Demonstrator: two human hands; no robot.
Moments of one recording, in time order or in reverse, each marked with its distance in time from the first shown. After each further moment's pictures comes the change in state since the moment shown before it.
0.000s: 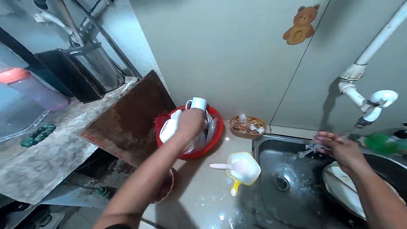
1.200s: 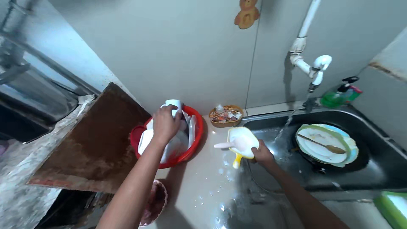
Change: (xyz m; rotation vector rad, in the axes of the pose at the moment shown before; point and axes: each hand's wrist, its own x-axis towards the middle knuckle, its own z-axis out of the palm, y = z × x) left_hand 0.041 -0.031 0.035 -0.226 0.253 0.216; right_hand -0.125 0.045 0.139 -0.181 -0.157 0.263
